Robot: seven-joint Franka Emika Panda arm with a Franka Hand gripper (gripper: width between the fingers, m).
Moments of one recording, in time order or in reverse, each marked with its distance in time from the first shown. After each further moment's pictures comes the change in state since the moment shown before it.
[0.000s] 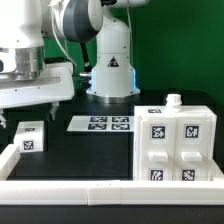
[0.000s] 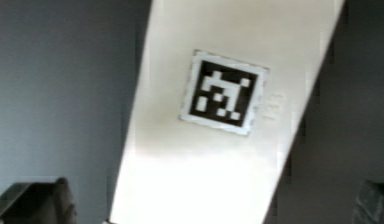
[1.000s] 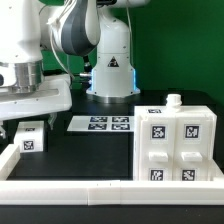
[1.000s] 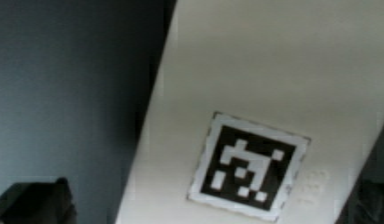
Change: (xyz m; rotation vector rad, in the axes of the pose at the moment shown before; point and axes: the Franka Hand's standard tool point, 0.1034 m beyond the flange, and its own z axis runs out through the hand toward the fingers) arm -0.014 -0.003 0.031 0.003 -0.018 -0.025
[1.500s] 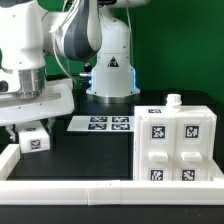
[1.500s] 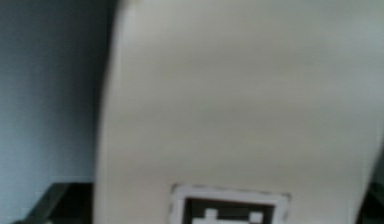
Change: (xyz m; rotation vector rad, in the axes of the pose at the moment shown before) arm -0.007 -0.009 0.012 0.013 -0.013 -0.013
